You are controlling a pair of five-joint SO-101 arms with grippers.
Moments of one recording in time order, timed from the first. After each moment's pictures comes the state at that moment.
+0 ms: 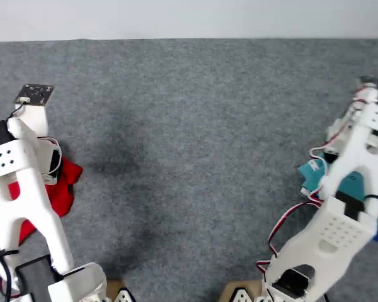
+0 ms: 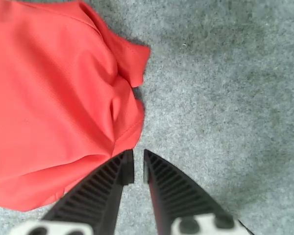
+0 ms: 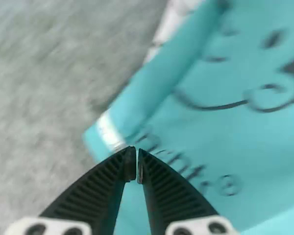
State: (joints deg) left arm -26.6 -11.8 9.8 99.3 -17.3; right arm 28.1 29.0 -29.7 92.1 12.1
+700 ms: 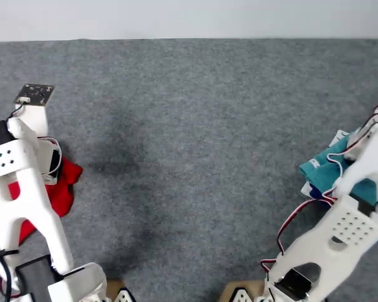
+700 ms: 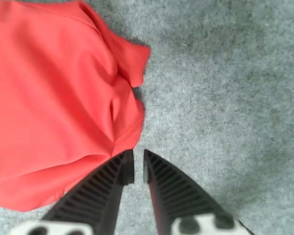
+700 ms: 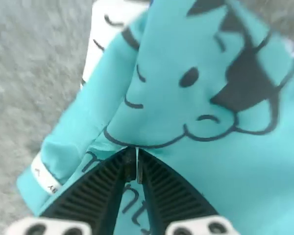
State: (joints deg) left arm -26.5 -11.8 9.8 99.3 -17.3; right arm 33.4 36.0 -32.5 83.0 15.9
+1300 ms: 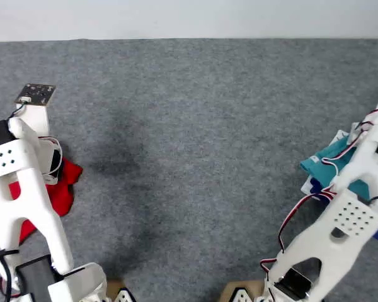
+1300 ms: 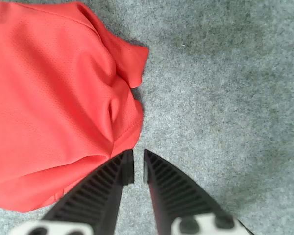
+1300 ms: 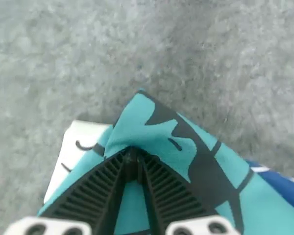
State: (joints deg) left arm -26.3 -11.8 9.8 99.3 -17.3; right arm 33.0 46.3 -32.5 51.9 15.9
